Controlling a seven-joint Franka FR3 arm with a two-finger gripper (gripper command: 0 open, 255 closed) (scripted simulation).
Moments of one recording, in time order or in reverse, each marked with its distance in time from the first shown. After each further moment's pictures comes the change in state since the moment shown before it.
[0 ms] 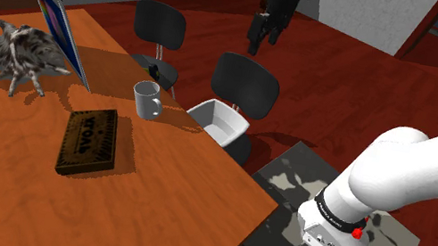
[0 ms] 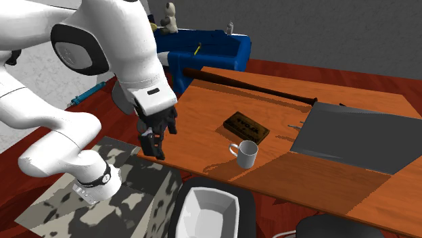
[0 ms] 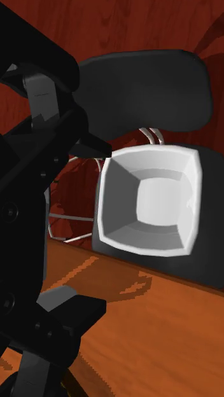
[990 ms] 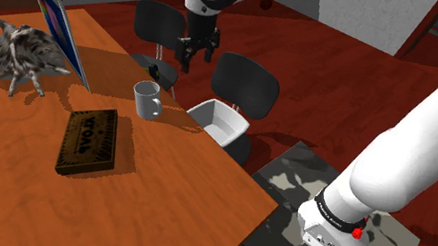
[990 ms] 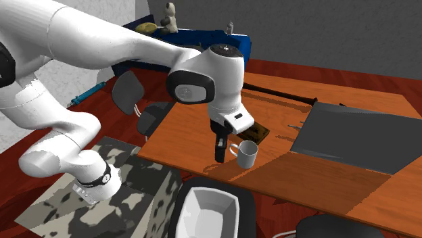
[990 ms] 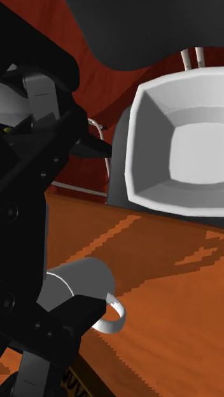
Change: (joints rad) arm 0.036 0.548 0.142 0.274 -0.034 0.188 0.186
